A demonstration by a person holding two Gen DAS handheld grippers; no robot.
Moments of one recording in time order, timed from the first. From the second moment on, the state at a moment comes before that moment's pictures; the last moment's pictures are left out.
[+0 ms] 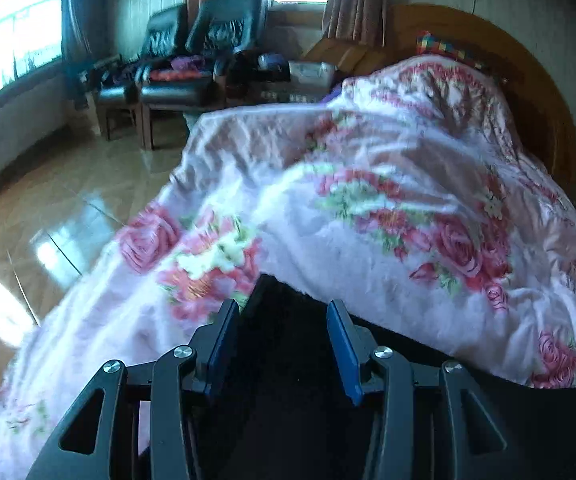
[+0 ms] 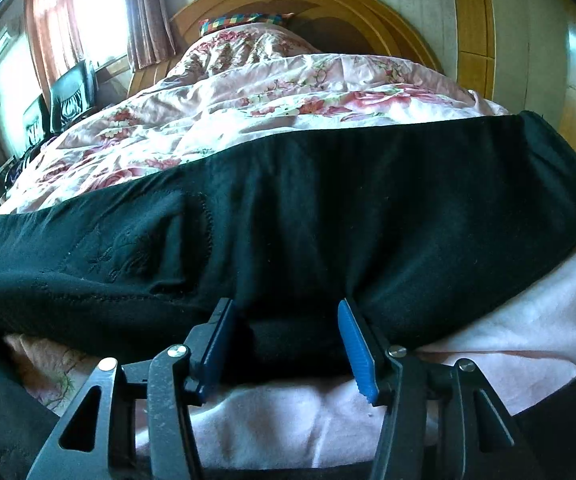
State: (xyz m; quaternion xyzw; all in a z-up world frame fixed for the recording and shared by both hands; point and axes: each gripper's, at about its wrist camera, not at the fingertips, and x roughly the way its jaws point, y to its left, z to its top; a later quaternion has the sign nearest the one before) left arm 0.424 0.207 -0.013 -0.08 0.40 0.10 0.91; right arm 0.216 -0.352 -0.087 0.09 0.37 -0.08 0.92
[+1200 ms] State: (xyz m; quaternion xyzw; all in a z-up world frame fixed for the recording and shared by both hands) left arm 0.141 0.186 0.004 -0.25 0.28 0.06 0.93; right arm 0.225 -0.326 -0.078 -0.01 0.42 -0.12 0.90
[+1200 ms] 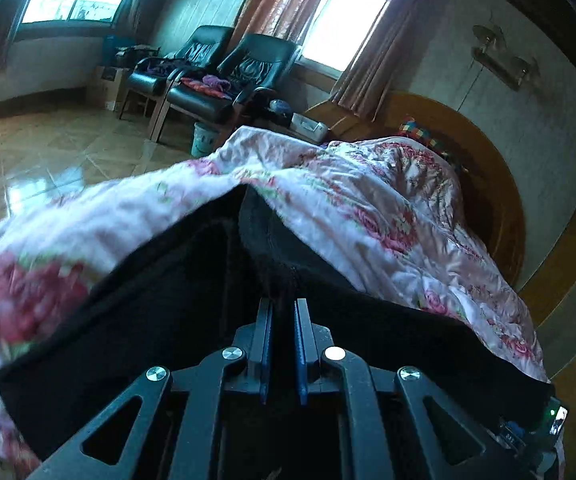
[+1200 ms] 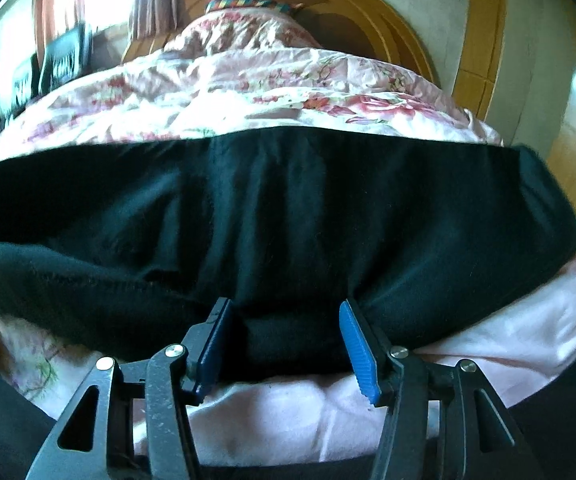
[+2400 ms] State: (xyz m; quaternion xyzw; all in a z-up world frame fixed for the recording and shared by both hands) left arm 0.087 0.218 -0.040 -0.34 0.25 0.04 0.91; right arm 0.313 -0.206 -0.050 0.35 0.51 0.05 0.78
